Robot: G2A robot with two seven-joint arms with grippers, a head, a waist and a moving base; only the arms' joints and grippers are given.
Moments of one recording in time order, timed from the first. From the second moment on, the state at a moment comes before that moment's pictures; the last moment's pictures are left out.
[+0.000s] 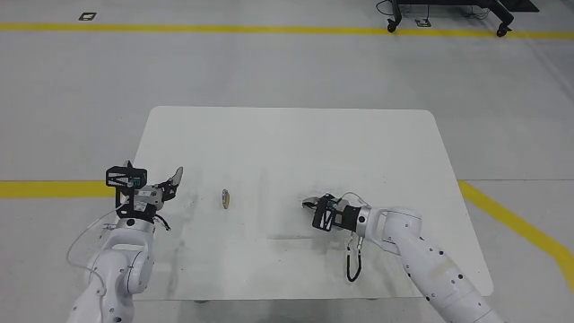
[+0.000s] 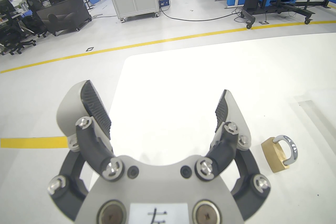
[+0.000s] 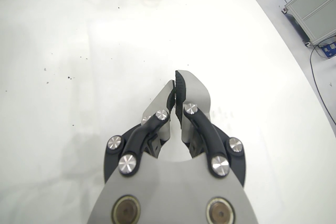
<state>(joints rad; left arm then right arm) 1.73 -1.15 -1.60 -1.80 1.33 0.00 0.00 -1.38 -1.15 1.10 -1.50 -1.73 -0.67 -0.18</state>
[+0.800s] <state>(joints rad) 1.65 -1.15 -1.54 -1.93 1.38 -0.10 -0.06 -1.41 -1.14 1.10 -1.45 -1.71 -0.60 -0.43</state>
